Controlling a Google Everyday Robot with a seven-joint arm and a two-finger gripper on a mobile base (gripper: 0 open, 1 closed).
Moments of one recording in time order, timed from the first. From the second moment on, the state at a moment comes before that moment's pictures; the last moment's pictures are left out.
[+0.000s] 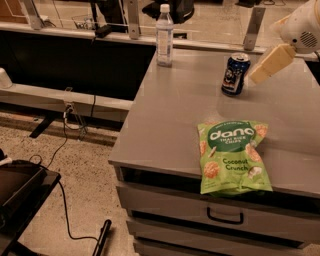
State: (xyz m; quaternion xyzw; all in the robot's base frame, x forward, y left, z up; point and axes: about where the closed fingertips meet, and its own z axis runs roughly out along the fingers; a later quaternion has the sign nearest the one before) arm 0.625 -0.255 0.989 -0.49 0.79 0.02 0.37
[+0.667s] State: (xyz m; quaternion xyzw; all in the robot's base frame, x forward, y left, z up) arm 0.650 -0.254 0.977 -0.46 0.79 0.00 0.40
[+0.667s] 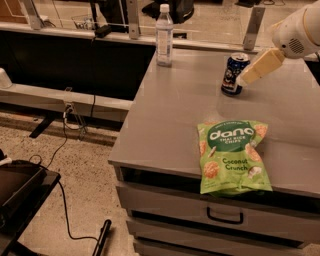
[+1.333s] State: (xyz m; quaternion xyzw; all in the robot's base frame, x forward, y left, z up) arm 0.667 -0.252 0.964 -0.47 0.78 0.01 0.41
